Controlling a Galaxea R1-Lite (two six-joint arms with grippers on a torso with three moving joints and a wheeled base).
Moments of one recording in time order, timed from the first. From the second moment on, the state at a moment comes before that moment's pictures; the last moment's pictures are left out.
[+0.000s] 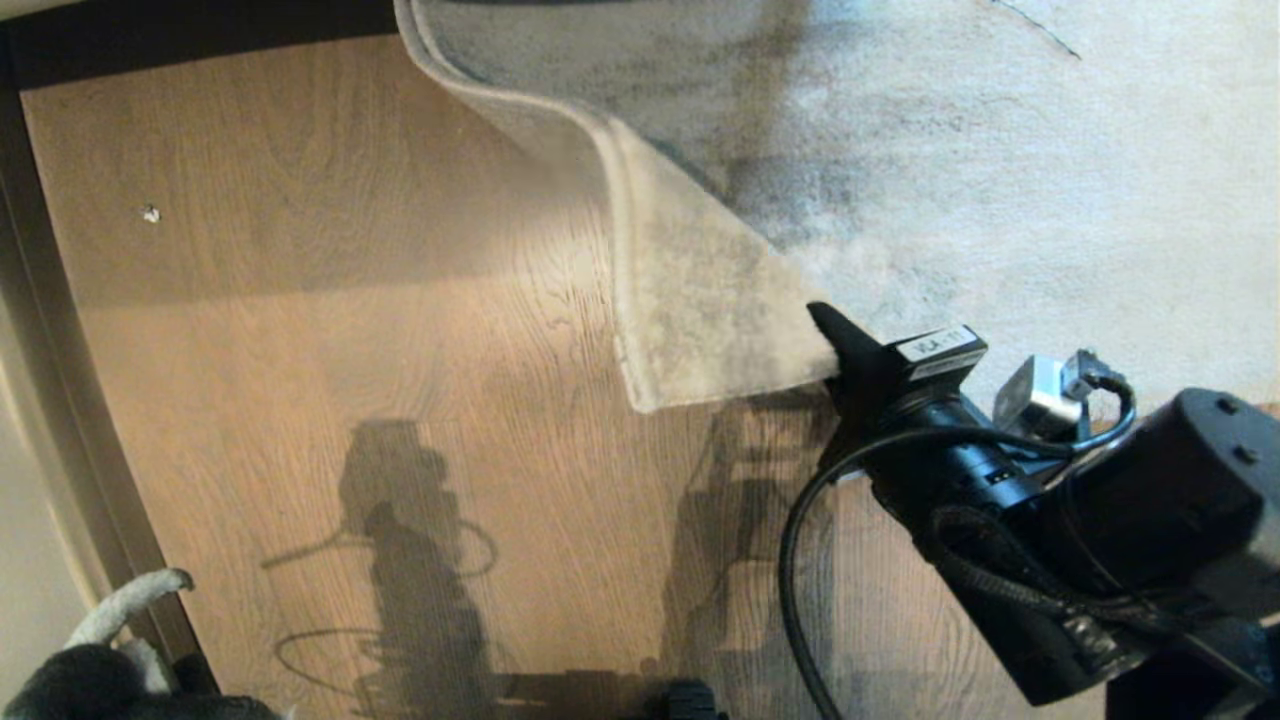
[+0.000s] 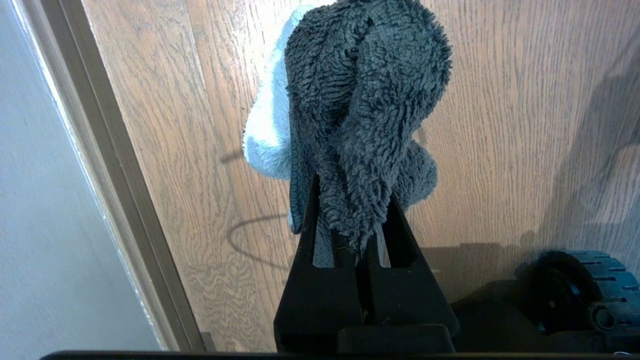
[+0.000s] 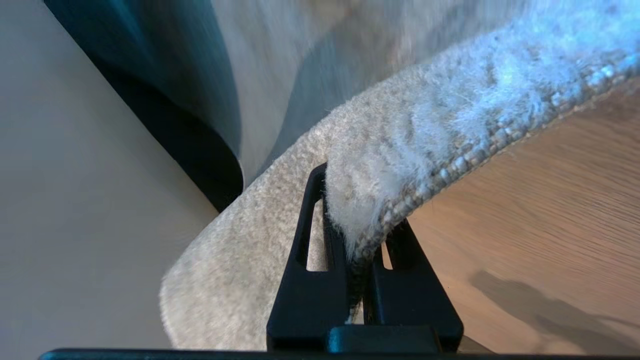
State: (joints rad) left arm 0.00 0.00 0.00 -0.01 -0.02 0.02; right arm 0.86 1.72 -0.54 -1.53 -0.56 1.35
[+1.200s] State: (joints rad) left arm 0.00 0.00 0.00 -0.01 -0.02 0.02; right arm 0.79 1.58 -0.55 -1.52 -0.45 1.38
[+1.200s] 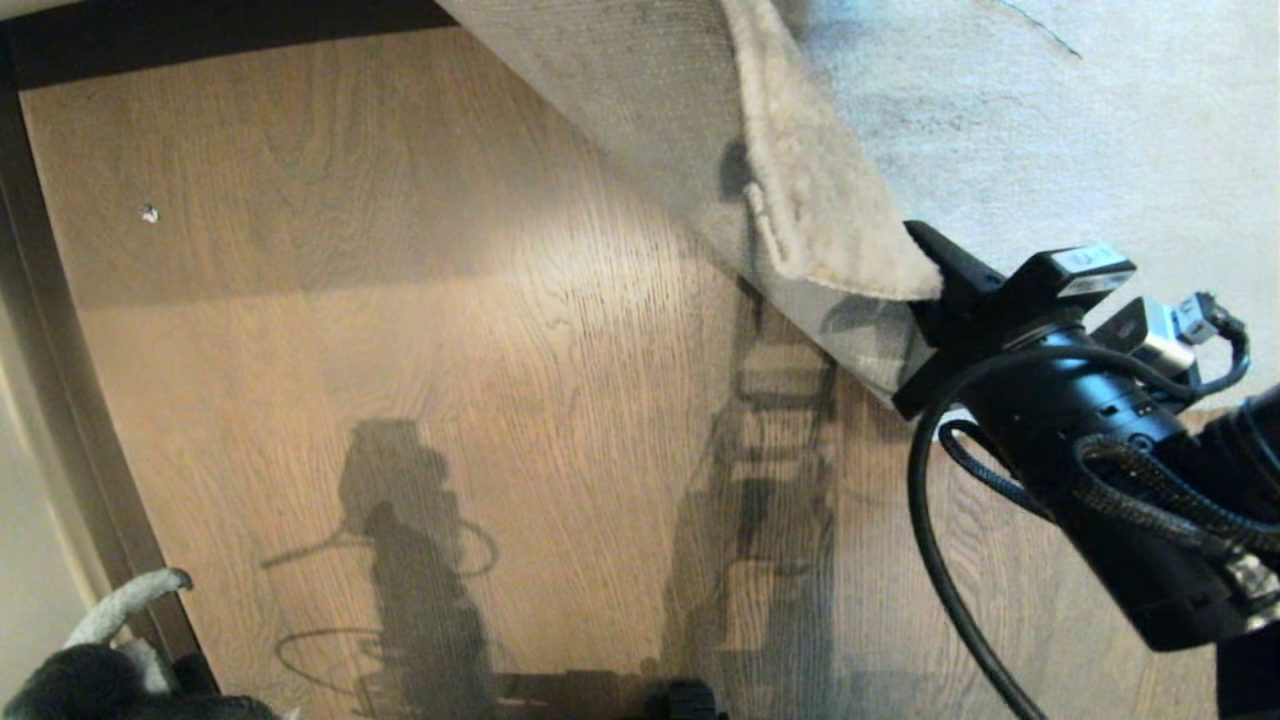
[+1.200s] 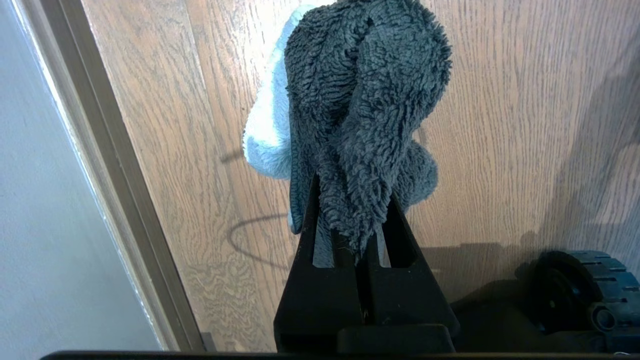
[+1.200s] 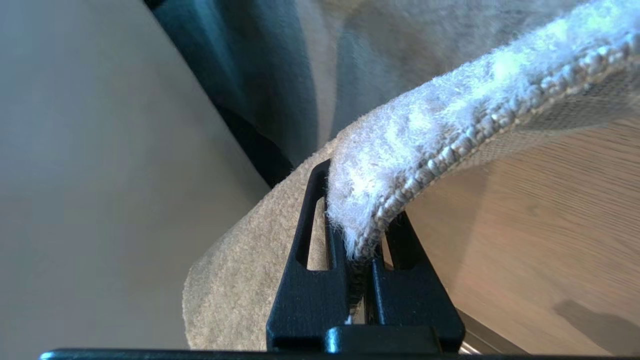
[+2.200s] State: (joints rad) left arm 0.00 0.00 0.00 -0.01 -0.02 0.02; right arm 0.78 1.57 -0.65 -1.52 -0.44 1.39
